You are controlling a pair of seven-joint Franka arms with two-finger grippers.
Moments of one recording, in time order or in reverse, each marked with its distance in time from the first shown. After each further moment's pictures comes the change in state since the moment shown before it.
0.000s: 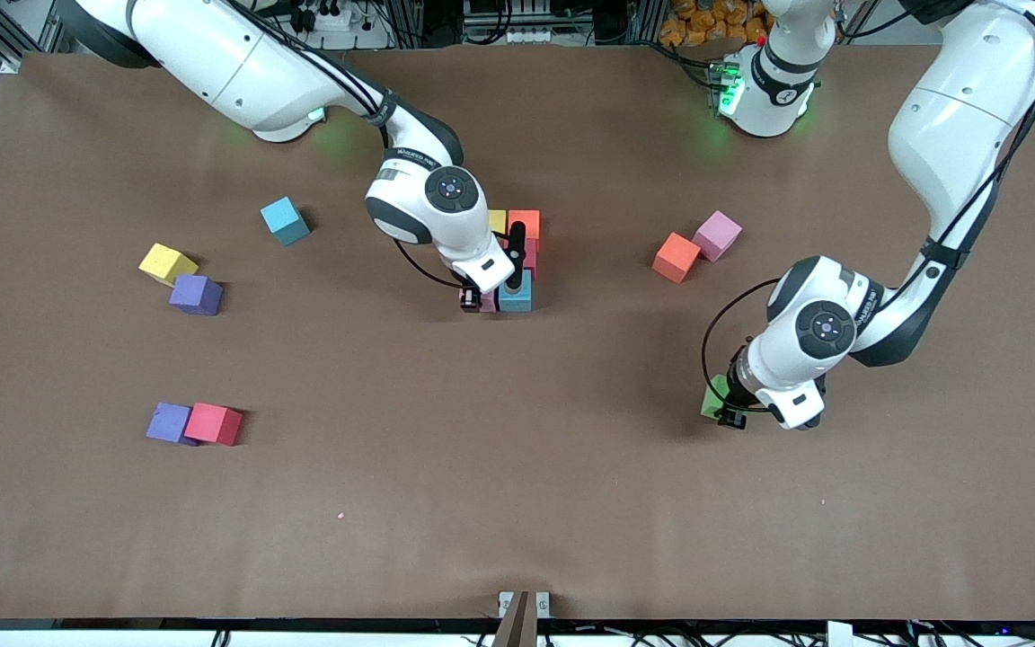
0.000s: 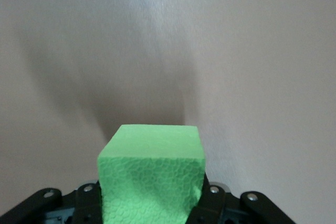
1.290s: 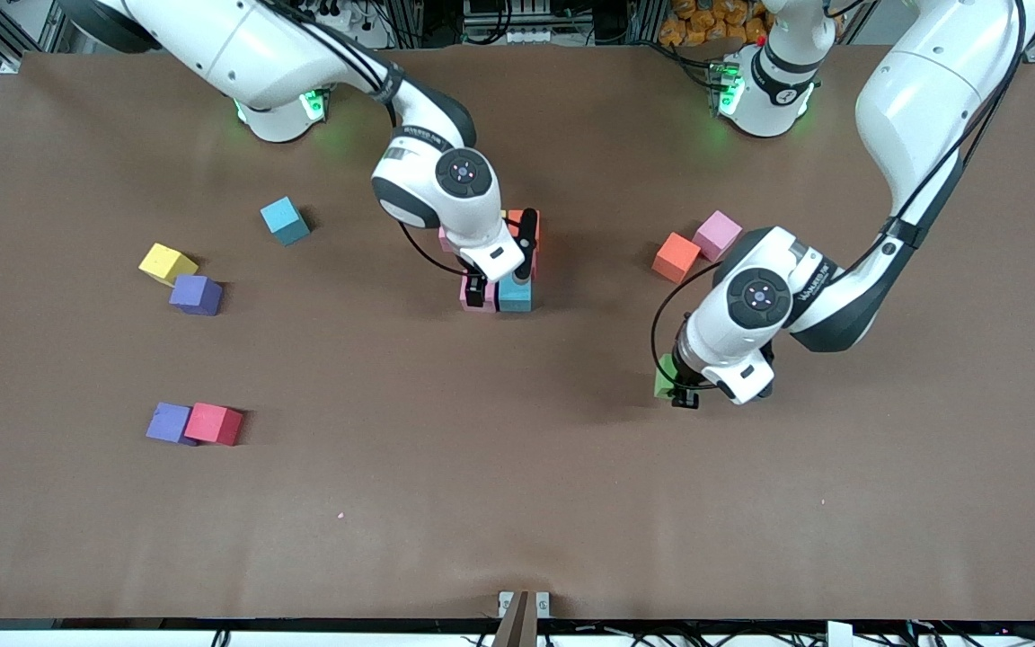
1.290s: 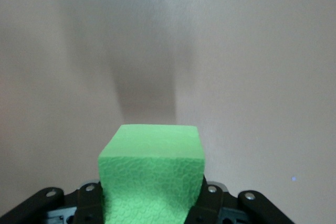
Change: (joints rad) left arm -0.064 -0.029 -0.136 0.066 0.000 -0.163 -0.312; right arm -0.020 -0.074 0.079 0.052 0.104 -0.164 0.005
